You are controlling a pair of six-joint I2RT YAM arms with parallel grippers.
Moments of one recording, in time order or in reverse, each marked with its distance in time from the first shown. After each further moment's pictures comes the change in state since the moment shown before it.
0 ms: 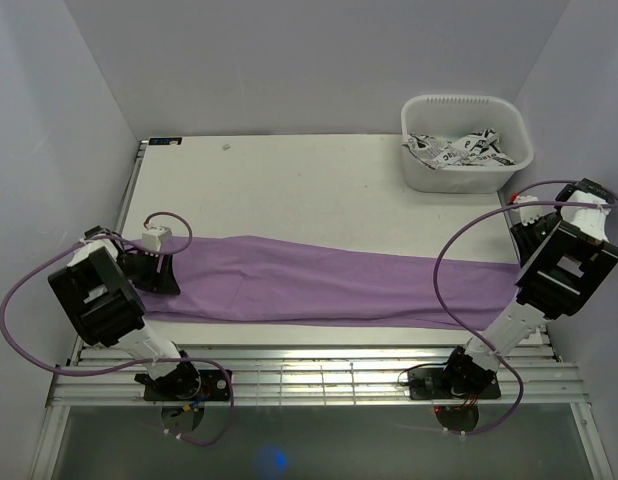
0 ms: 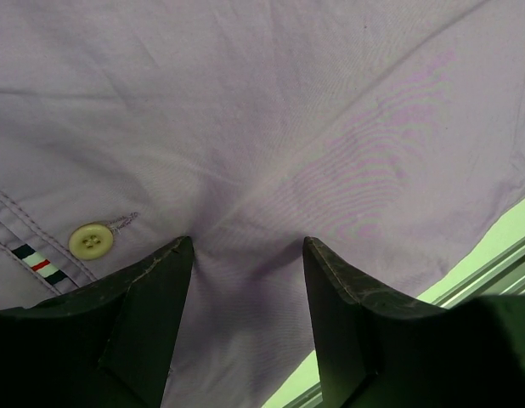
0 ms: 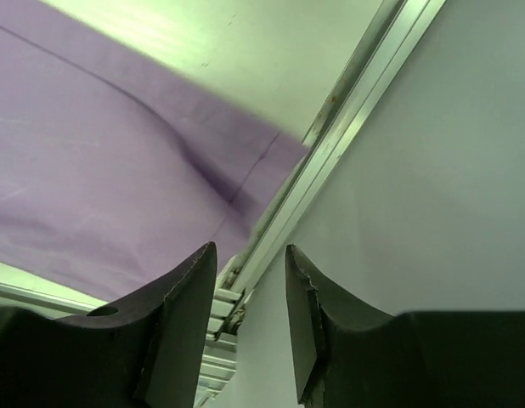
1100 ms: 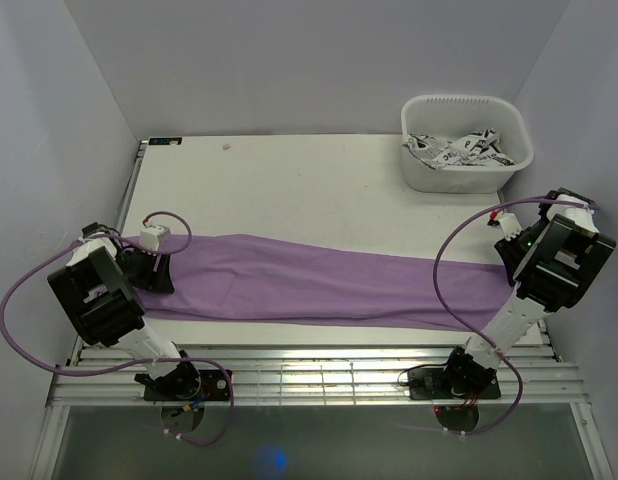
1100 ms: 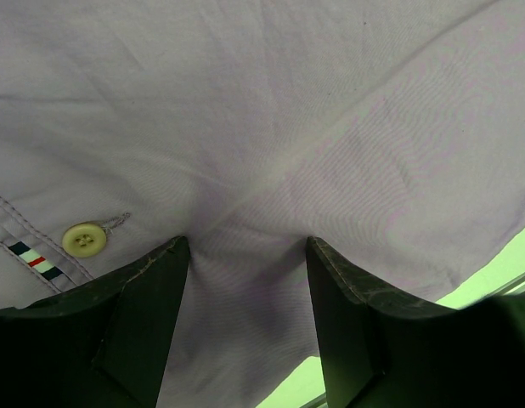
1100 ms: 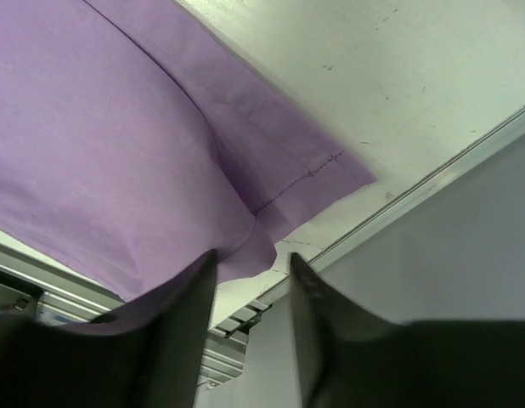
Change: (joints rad) left arm 0.000 0.001 0.023 0.034 -0.071 0.035; right arm 0.046 0.095 -0.034 -0.087 0.050 -0.123
